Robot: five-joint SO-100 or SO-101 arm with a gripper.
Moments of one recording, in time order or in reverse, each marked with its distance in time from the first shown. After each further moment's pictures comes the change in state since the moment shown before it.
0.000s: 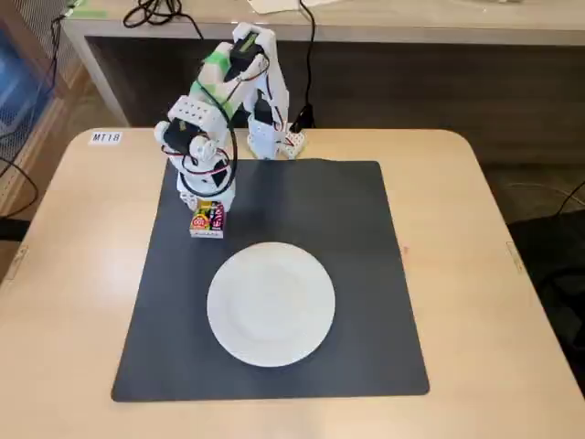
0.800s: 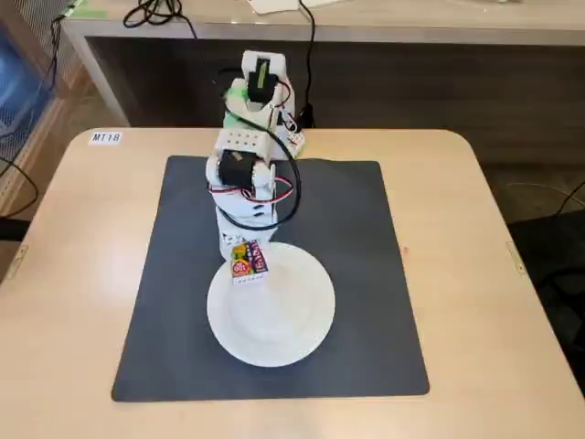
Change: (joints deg) arm -17.3 -18.0 -27.5 0.7 1.1
